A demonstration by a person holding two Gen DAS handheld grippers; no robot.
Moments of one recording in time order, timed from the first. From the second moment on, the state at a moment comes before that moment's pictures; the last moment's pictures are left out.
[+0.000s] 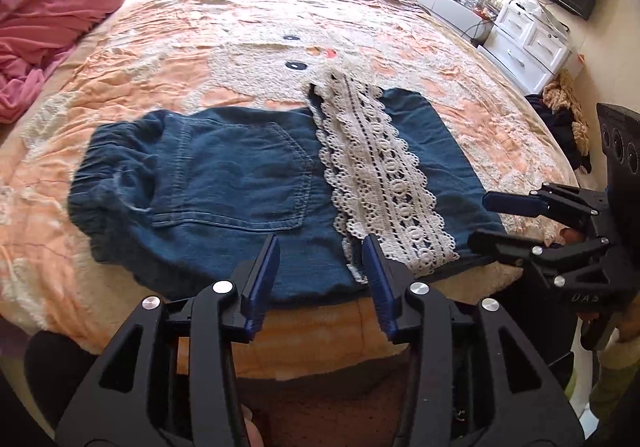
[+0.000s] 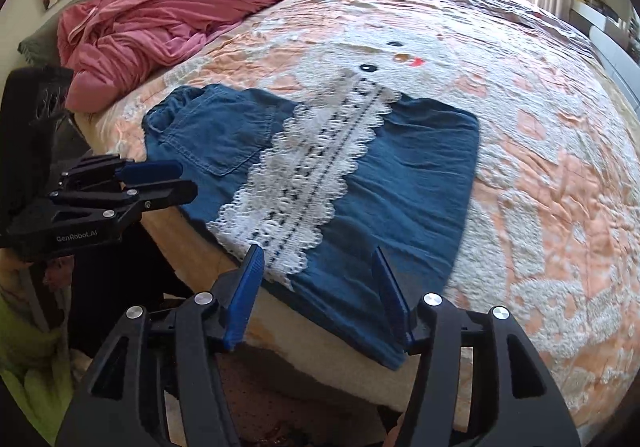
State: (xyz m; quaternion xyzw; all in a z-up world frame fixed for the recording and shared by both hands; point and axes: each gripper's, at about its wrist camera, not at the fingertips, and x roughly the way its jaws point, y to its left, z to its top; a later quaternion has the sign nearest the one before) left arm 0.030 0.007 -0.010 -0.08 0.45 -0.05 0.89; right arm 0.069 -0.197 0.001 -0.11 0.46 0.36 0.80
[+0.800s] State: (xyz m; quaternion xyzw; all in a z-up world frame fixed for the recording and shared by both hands) left arm 0.008 0.067 0.001 -0.11 0.43 0.00 0.90; right arm 0.079 -0.152 0.036 -0.11 0.43 0.38 0.81
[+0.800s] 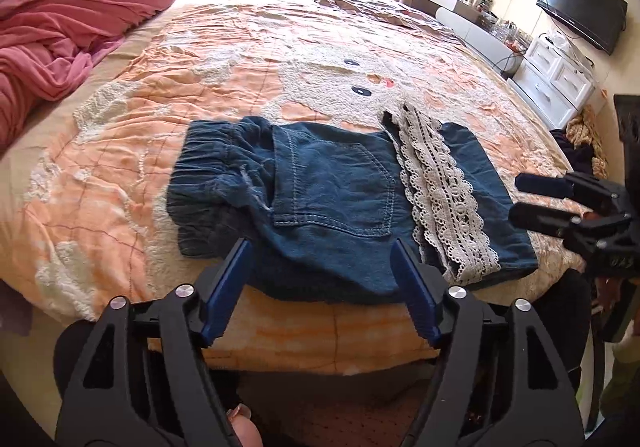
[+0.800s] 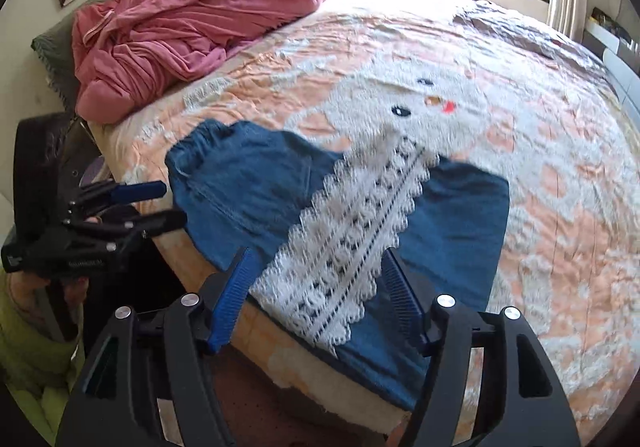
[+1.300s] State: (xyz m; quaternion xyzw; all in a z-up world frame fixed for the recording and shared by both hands) left arm 0.006 0.097 0.001 -0.12 0.43 0.05 0.89; right arm 0.113 -0.081 0.067 -0.14 0.38 0.44 0.80
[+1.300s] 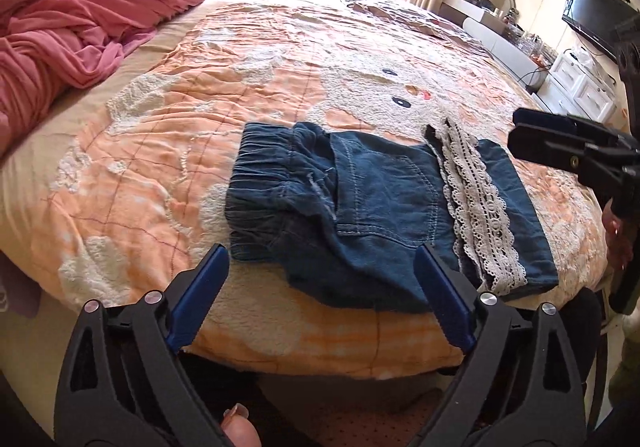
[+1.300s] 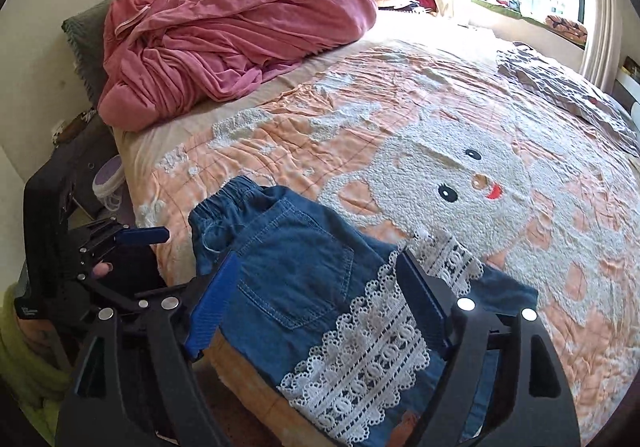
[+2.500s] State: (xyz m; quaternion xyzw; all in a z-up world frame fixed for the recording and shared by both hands) left arm 0.020 0.134 -0.051 -0.27 0.43 0.05 0.86; right arm 0.166 0.079 -0.037 -0.21 0.46 0.57 0.64
